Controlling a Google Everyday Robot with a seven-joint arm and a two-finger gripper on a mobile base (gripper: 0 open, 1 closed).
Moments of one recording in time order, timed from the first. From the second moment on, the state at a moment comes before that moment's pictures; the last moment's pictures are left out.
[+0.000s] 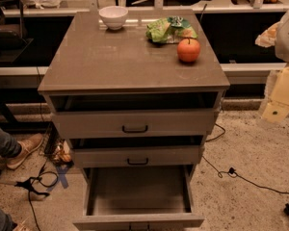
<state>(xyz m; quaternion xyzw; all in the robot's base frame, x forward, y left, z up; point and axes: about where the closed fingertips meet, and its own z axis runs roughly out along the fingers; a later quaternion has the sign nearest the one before) 0.438 -0.217 0.977 -0.60 0.78 -0.03 0.16</state>
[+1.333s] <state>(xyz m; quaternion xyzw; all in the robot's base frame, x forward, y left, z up) 0.410 -0.170 0.778 -0.51 0.84 0.15 0.11</state>
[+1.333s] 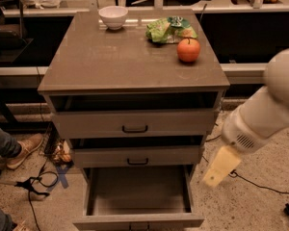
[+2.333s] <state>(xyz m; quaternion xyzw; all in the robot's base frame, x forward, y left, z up) 0.395 -0.162 0.728 -0.49 0.85 0.16 0.08</state>
